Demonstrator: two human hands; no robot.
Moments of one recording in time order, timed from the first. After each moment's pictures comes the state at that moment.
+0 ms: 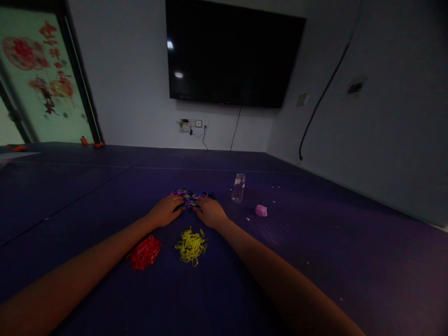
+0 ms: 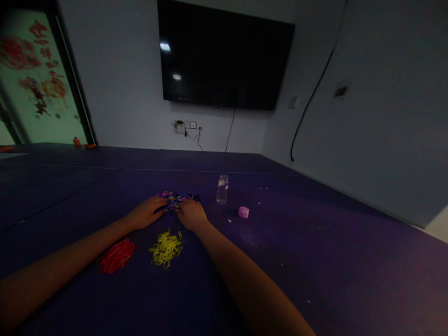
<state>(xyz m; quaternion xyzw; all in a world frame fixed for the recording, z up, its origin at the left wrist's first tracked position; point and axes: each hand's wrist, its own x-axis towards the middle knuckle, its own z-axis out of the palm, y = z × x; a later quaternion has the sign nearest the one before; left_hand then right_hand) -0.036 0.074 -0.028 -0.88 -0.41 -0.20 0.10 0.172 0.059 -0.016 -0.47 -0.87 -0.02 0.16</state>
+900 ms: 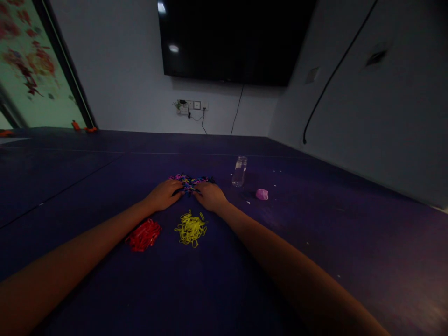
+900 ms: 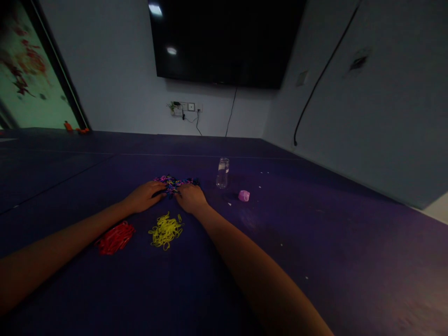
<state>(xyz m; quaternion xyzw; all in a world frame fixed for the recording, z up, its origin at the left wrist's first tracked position) -0.038 0.075 -0.024 -0.89 -0.41 -0.19 0.07 0.171 0.056 -0.010 -0.47 -0.87 -0.02 0.16</state>
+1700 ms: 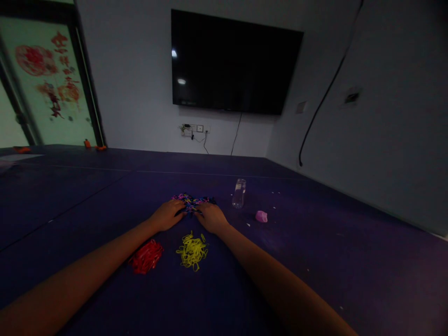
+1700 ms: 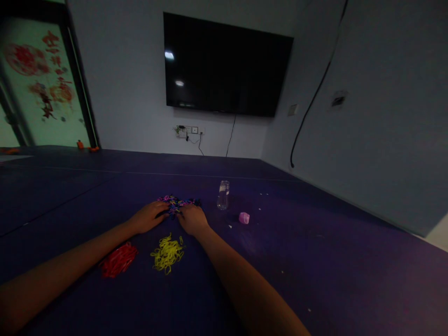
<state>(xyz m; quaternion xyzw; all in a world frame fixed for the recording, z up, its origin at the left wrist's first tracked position) -0.033 0.071 -0.028 -0.88 -0.41 -0.22 0.09 0.172 0.058 -0.016 -0.46 -0.87 -0.03 0.16</state>
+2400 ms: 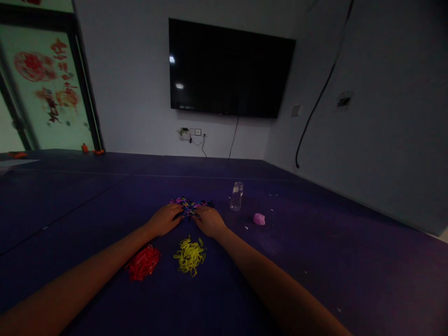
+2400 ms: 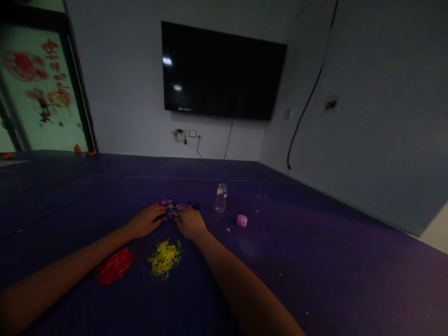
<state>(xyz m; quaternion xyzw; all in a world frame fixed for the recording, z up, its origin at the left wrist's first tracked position) -0.035 0.072 -0.028 -0.88 -0.41 -0.21 0.08 0.172 0.060 -0.018 -0.46 -0.87 -0.02 0.16</state>
